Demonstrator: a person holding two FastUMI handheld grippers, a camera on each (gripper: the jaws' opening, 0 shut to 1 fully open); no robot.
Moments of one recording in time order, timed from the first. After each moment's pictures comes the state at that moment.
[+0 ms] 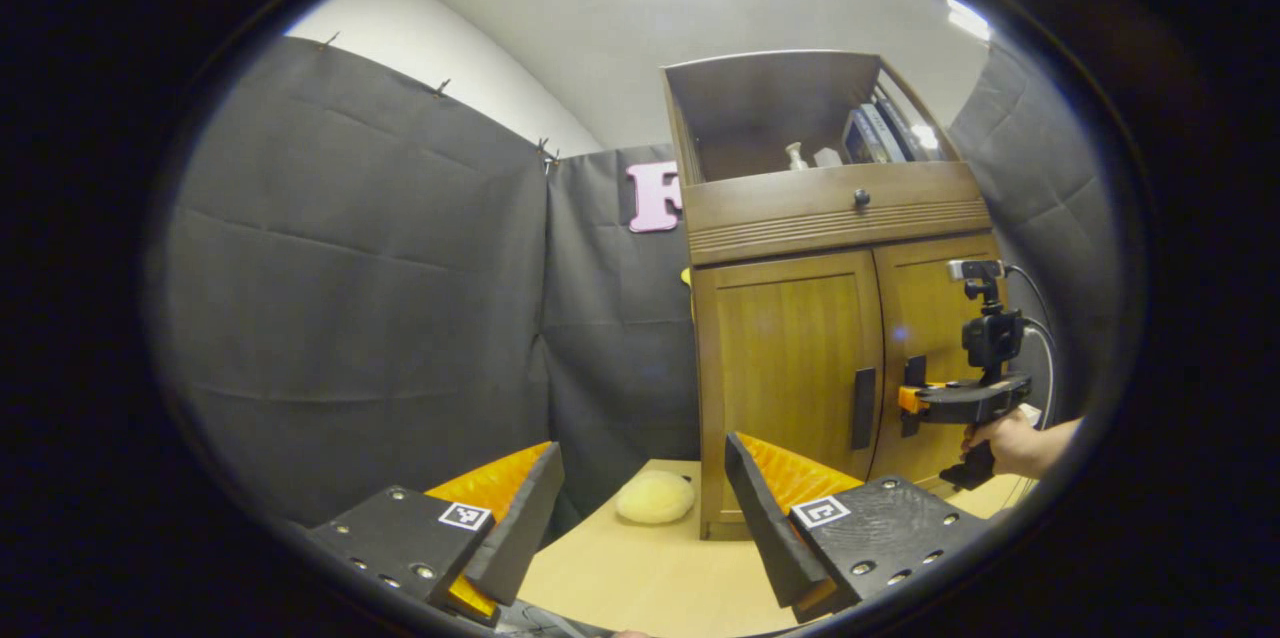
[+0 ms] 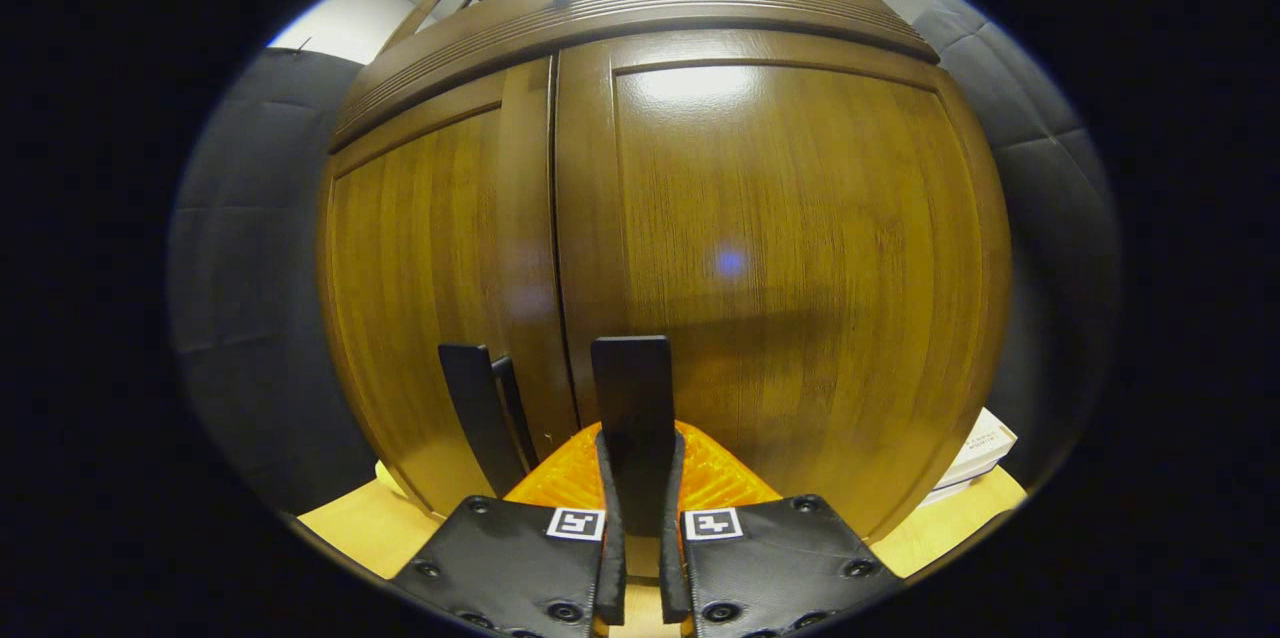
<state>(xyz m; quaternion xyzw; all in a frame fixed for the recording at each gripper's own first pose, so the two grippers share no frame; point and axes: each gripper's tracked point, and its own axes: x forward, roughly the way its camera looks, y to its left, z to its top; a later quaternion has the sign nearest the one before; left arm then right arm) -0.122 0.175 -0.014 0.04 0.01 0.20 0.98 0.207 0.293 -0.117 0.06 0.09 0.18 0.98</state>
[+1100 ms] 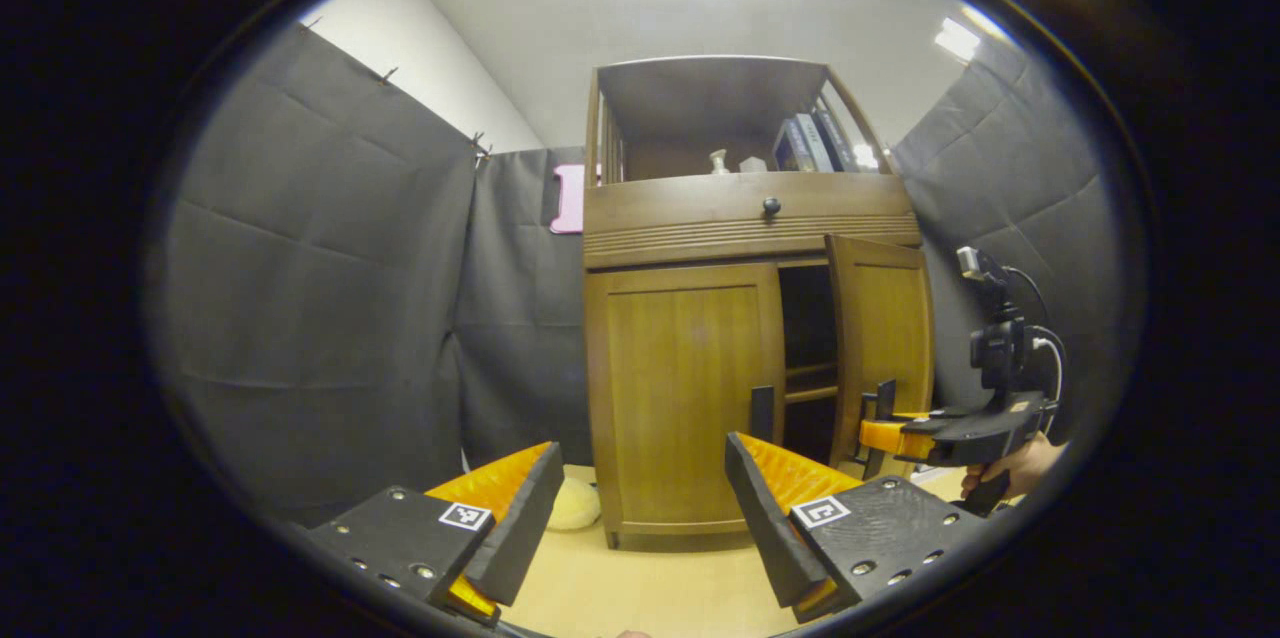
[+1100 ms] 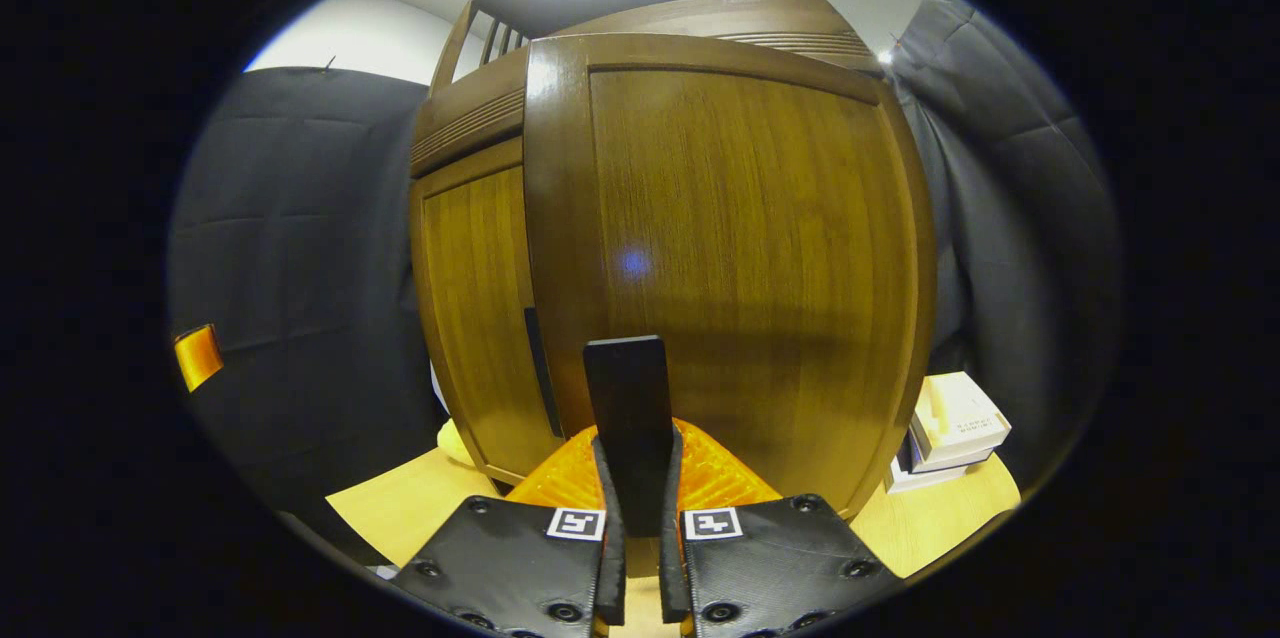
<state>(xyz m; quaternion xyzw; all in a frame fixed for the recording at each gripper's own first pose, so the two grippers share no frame) -0.128 0.153 -0.005 0.02 0.00 0.09 1.00 0.107 0.234 -0.112 0.08 0.10 0.25 0.96</state>
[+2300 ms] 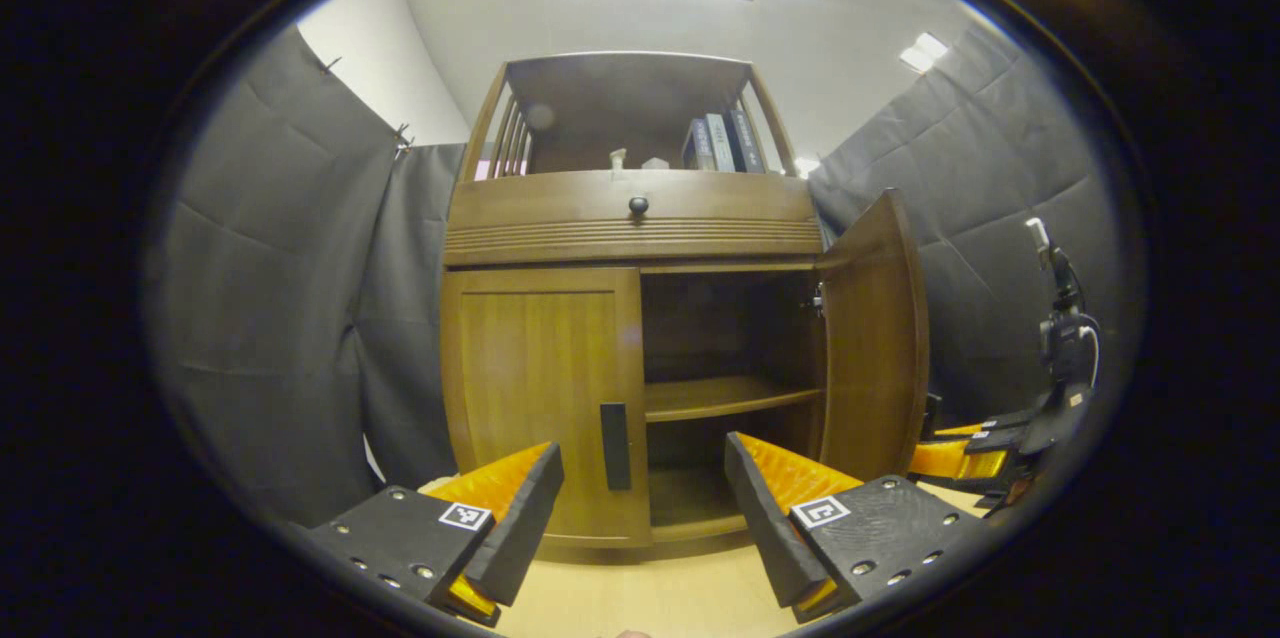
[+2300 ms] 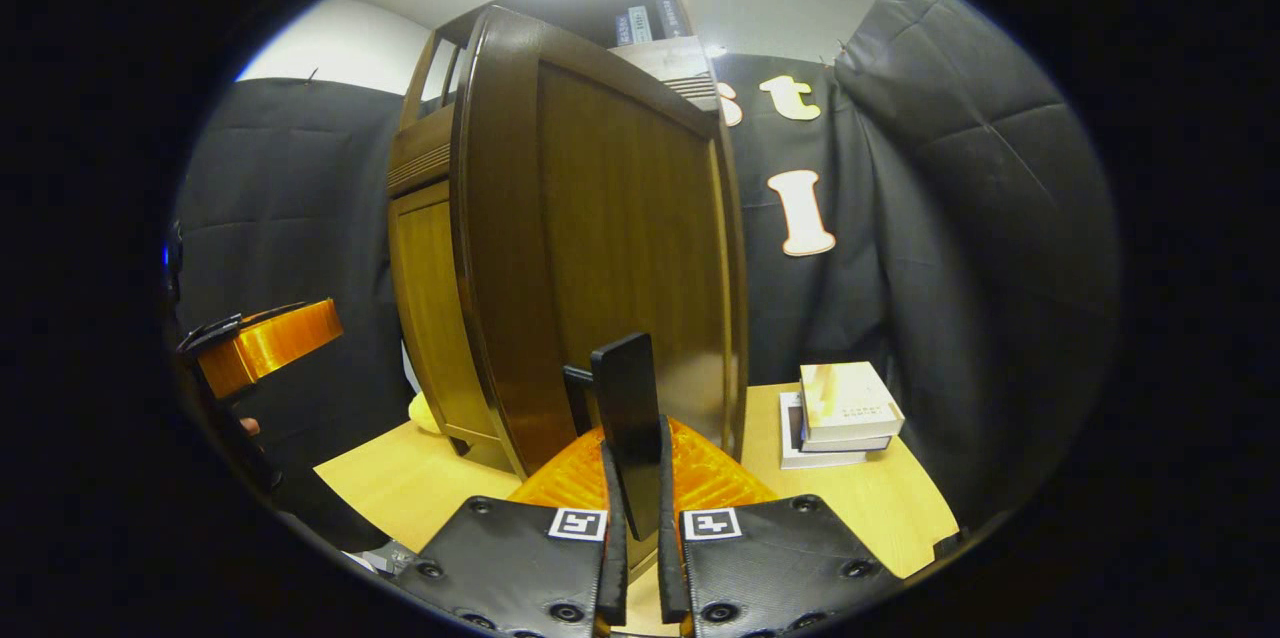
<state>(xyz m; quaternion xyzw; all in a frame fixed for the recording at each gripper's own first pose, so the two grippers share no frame) -0.105 0.052 0.009 0.01 -0.01 -0.02 1.00 0.040 0.060 -0.116 0.07 0.12 0.19 0.97</state>
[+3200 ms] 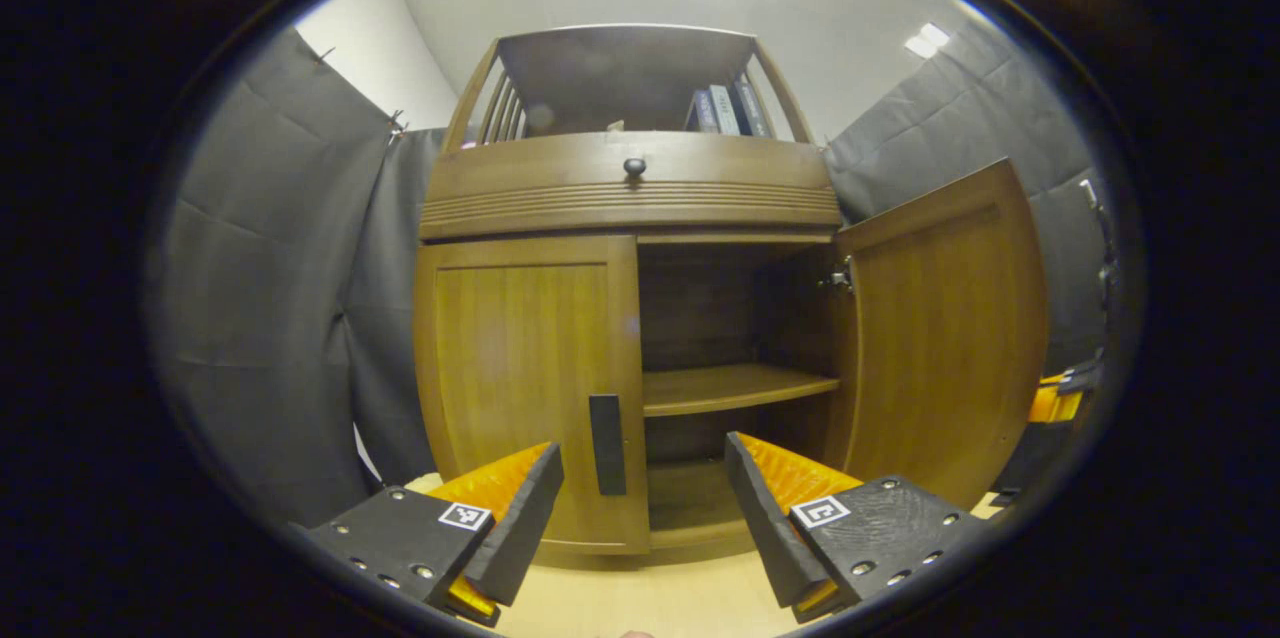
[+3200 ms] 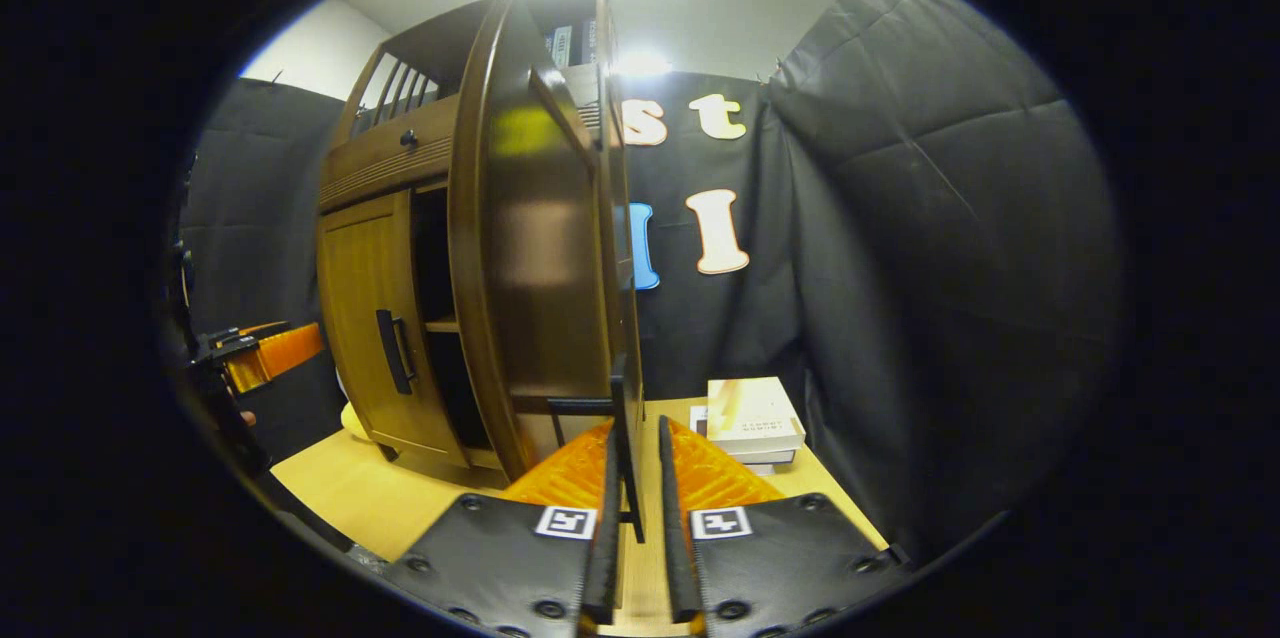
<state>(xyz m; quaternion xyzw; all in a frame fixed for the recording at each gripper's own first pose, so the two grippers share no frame) -0.040 0.062 -0.029 0.01 0.02 0.00 1.00 0.044 -0.037 -0.097 0.07 0.09 0.09 0.99</state>
